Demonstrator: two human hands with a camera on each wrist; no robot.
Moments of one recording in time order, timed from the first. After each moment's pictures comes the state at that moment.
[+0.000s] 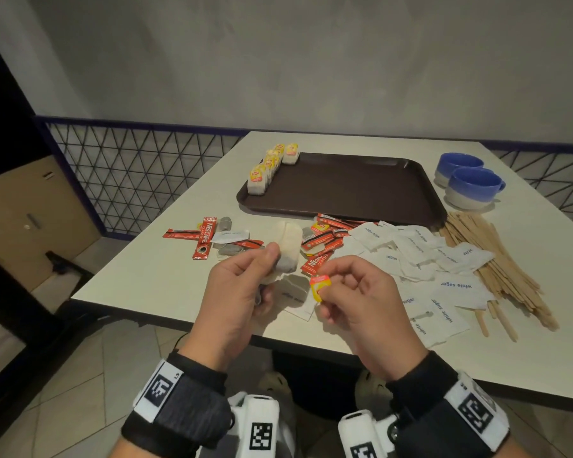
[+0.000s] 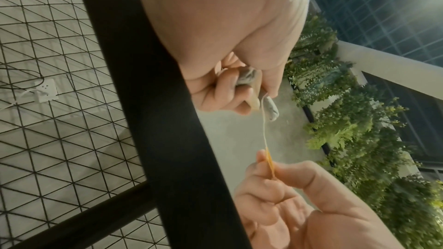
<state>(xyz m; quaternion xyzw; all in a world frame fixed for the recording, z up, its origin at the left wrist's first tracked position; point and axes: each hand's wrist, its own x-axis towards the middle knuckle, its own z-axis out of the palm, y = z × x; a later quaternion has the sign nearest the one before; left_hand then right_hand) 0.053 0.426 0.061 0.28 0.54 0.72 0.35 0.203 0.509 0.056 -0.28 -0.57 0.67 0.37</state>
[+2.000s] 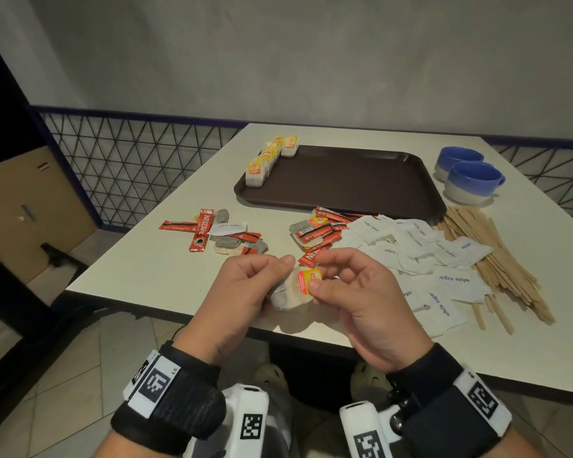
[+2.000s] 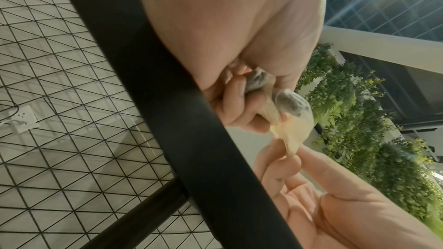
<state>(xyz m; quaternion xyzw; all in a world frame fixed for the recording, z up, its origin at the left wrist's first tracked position) 0.050 0.422 0.053 0.40 0.57 0.61 0.36 0.208 0.512 0.057 -0.23 -0.50 0.76 0.35</state>
